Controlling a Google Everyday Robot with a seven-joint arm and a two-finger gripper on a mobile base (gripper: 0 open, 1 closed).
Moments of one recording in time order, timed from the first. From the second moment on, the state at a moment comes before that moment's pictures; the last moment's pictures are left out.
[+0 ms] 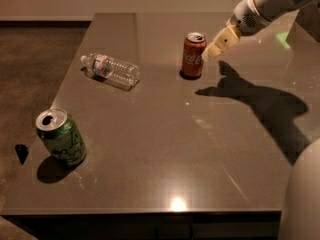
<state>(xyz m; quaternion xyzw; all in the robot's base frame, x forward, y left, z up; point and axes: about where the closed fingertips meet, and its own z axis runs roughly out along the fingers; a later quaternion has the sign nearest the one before) 0.694 -0.191 0.937 -0.45 0.83 0.12 0.32</state>
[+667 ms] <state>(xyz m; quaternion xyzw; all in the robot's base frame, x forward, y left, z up) 0.708 -0.159 0.922 -0.46 0.81 0.17 0.33</state>
